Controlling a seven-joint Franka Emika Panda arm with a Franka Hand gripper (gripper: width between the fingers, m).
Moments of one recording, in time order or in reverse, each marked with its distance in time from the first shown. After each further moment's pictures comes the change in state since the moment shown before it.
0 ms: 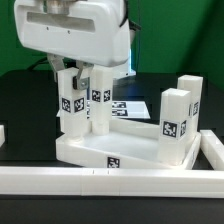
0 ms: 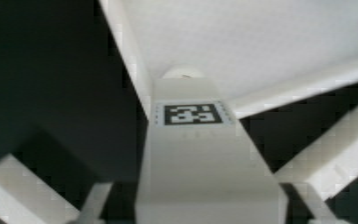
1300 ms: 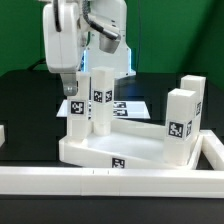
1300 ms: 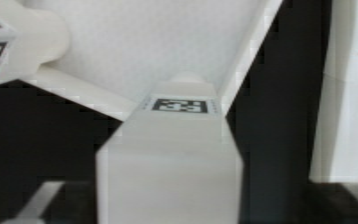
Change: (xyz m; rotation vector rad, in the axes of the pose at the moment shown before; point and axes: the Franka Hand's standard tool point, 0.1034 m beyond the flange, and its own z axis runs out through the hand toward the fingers) arm -0.003 -0.003 0.002 0.012 -0.015 0.650
